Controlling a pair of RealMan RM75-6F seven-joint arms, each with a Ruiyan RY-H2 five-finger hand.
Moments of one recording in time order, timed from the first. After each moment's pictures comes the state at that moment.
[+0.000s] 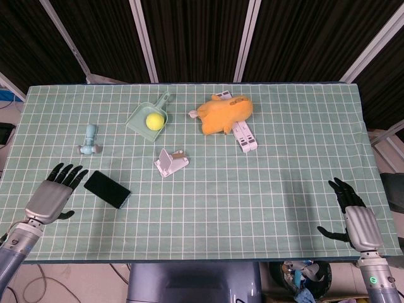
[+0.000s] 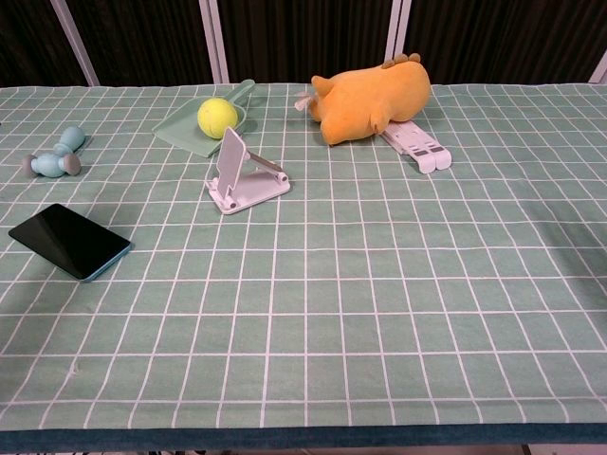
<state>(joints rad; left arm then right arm) -0.36 -1.08 -0.05 -1.66 1.46 1.07 0.36 0.12 -1.15 0.06 -1.66 -1.48 1.41 0.12</state>
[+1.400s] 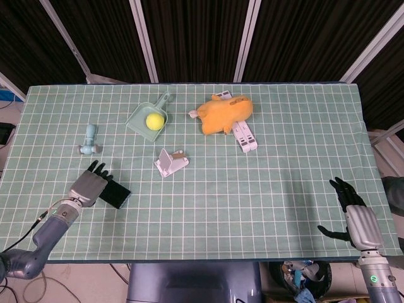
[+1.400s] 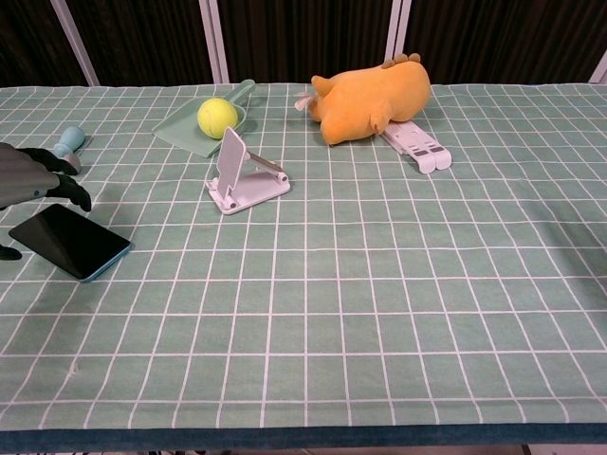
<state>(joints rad) -0.64 -1.31 -0.02 -1.47 1.11 0.78 0.70 0.12 -1.15 0.06 -1.67 -1.47 1.40 0.13</state>
